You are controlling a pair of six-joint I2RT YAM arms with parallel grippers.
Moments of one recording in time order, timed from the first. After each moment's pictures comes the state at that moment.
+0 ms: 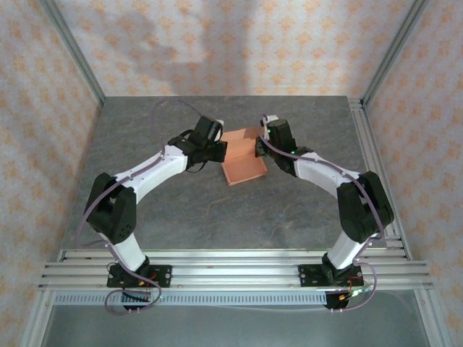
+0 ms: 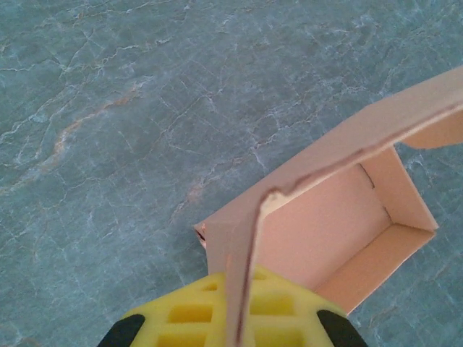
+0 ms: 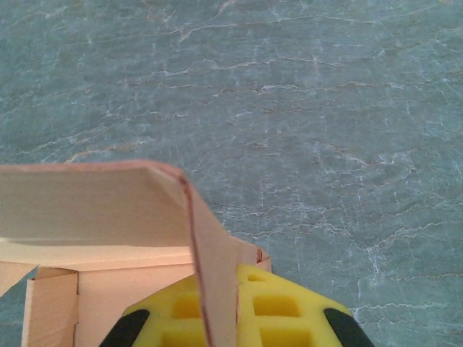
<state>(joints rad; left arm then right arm) -0.51 1.72 1.33 -0.48 -0.07 -0.35 0.48 1.67 1.09 -0.02 0.04 0.23</state>
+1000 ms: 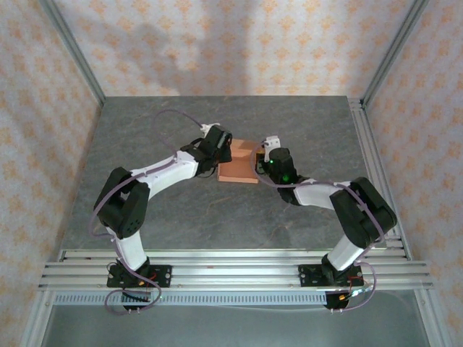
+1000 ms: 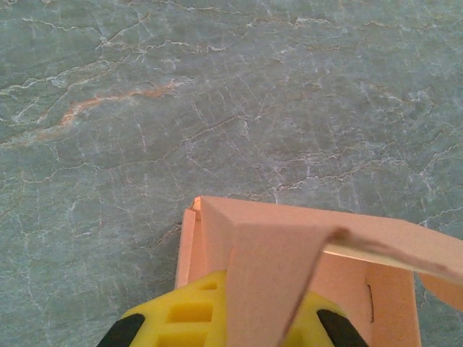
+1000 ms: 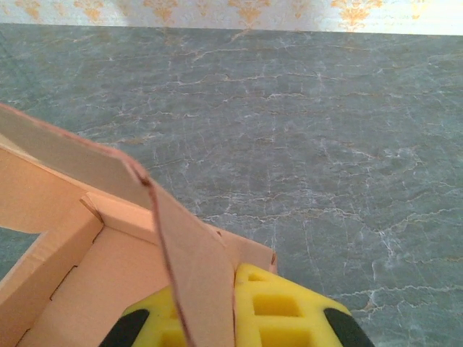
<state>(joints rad) -0.57 1.79 1.27 -0.31 -0.26 -0.67 0.55 1.62 0.71 0.50 0.15 0.19</state>
